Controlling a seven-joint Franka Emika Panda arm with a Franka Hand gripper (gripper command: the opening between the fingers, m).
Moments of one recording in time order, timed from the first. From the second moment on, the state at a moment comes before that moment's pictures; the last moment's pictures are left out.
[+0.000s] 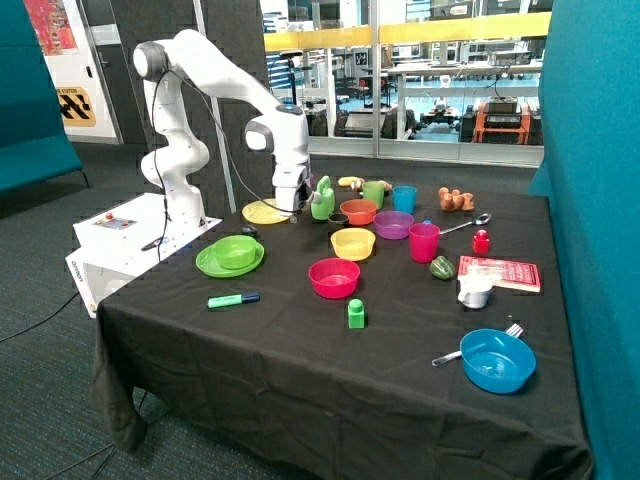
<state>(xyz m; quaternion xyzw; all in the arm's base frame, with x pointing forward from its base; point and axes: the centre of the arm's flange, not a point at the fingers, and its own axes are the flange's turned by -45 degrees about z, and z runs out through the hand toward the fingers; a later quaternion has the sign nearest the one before) 0.523 -0.094 0.358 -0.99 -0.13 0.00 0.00</state>
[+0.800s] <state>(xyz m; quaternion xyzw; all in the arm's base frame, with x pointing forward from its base) 0.573 -0.071 0.358 -0.99 -0.14 0.00 0.00</state>
